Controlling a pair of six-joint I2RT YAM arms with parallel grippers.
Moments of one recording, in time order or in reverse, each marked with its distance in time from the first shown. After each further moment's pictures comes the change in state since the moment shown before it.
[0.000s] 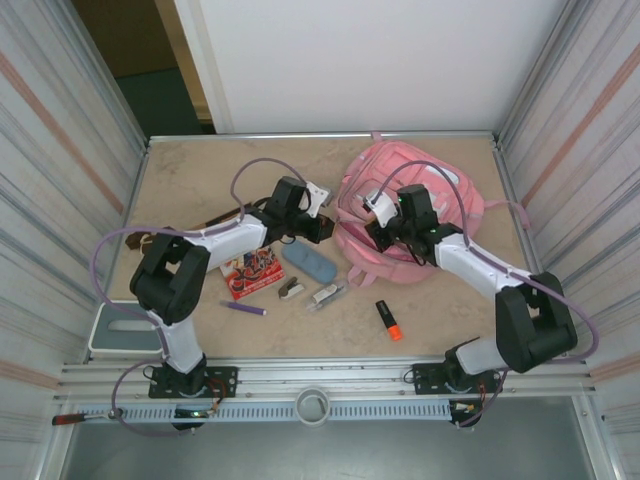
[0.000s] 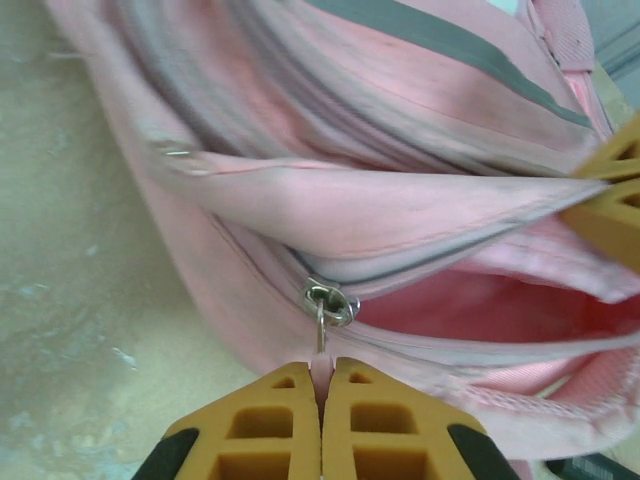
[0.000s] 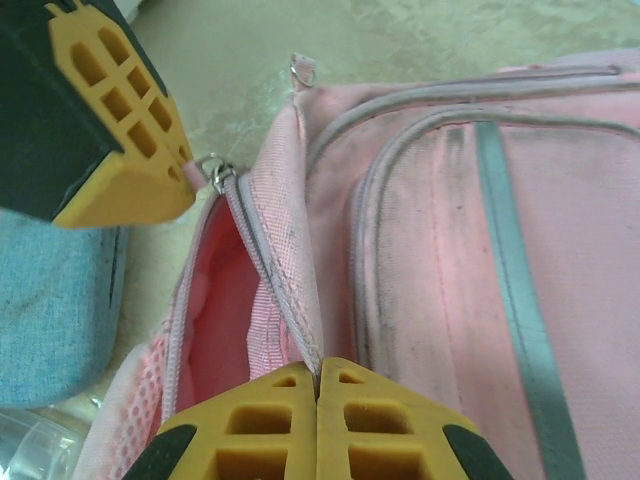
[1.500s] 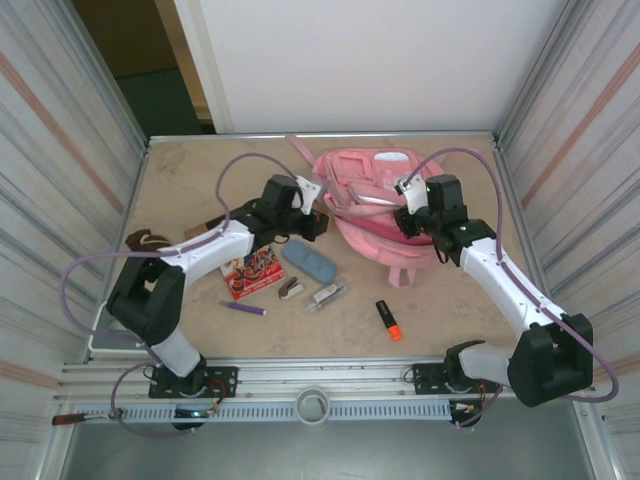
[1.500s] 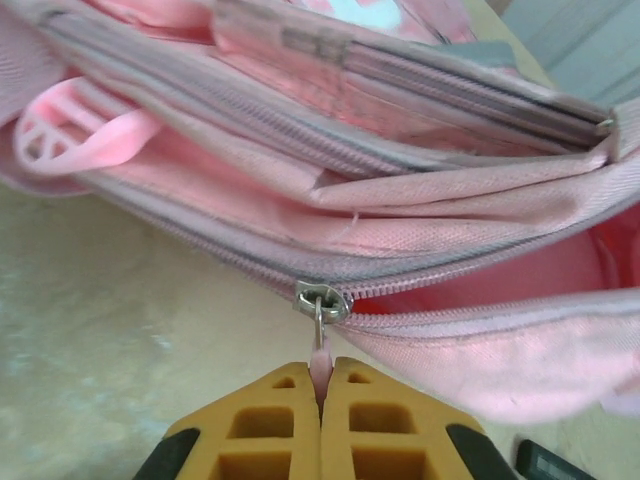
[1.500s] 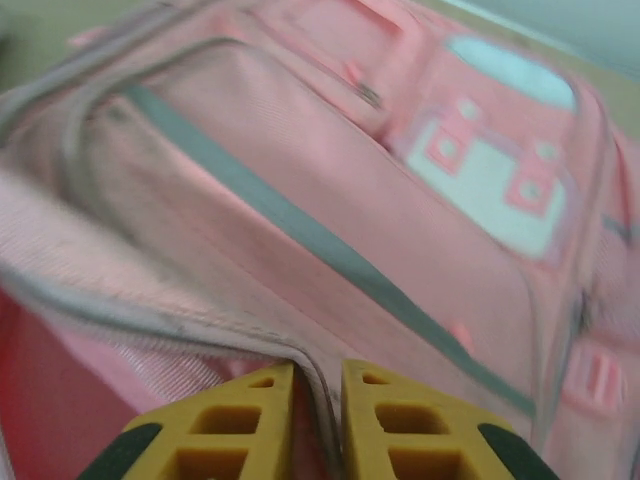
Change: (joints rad) left arm -0.043 -0.154 -0.052 -0.021 -0.098 -0.031; right arm -0.109 -0.169 0.080 -0.250 0.193 0.125
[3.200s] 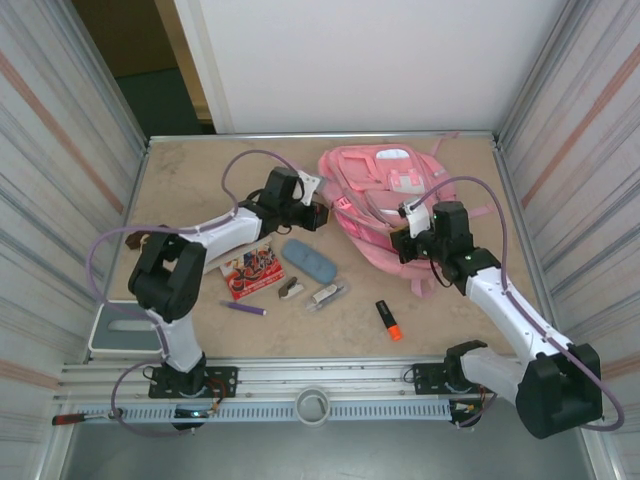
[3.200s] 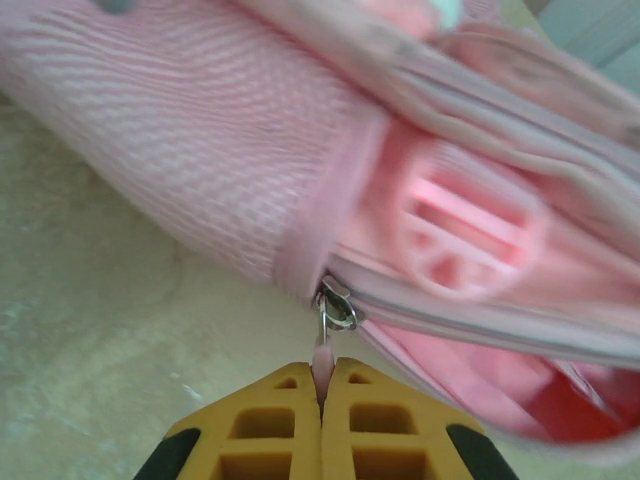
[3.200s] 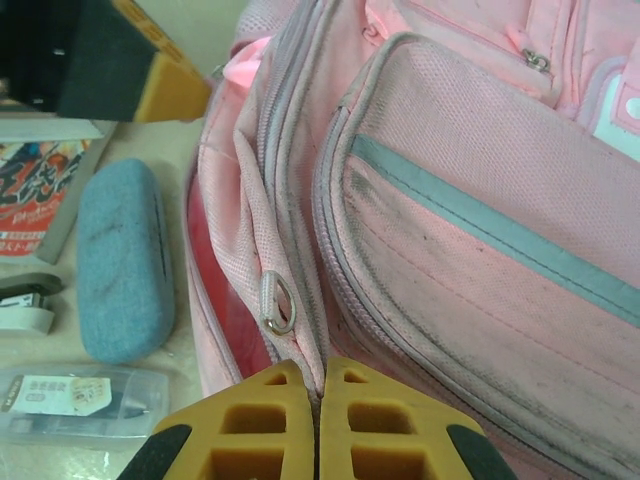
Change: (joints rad) left arm 0.100 0.187 0.111 0.032 0.075 -0.015; right arm -0.007 -0.174 -0.233 0.131 -0.257 0.101
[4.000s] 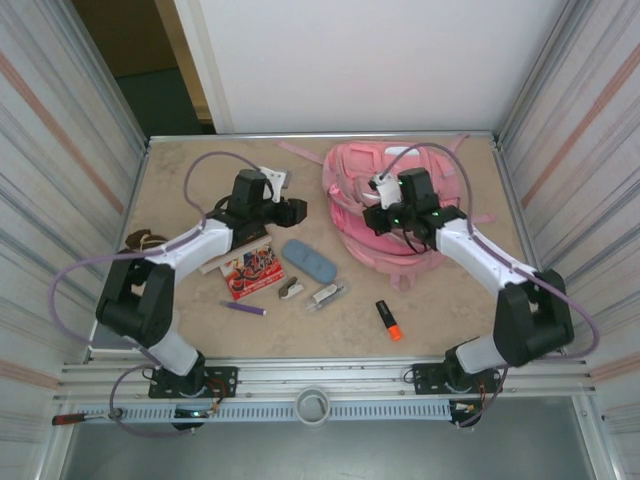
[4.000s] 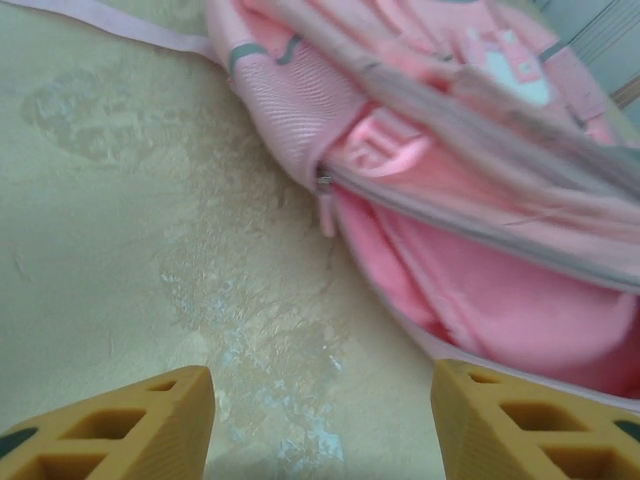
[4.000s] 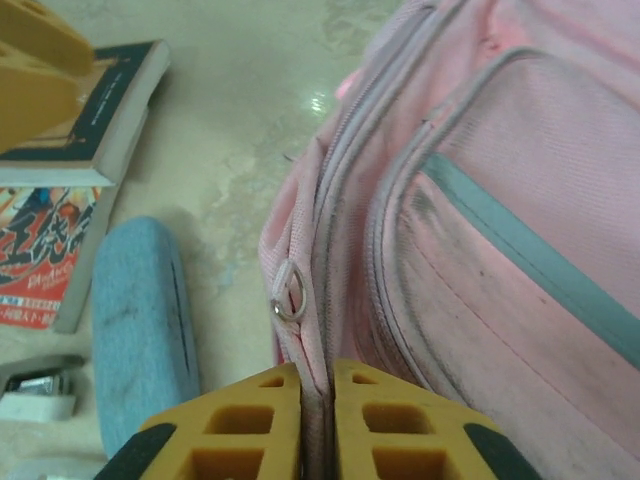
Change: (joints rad) left arm 0.086 -0.276 -0.224 0.071 -0.140 -0.006; right arm 0.124 0.436 0.359 -0.039 0.022 0.083
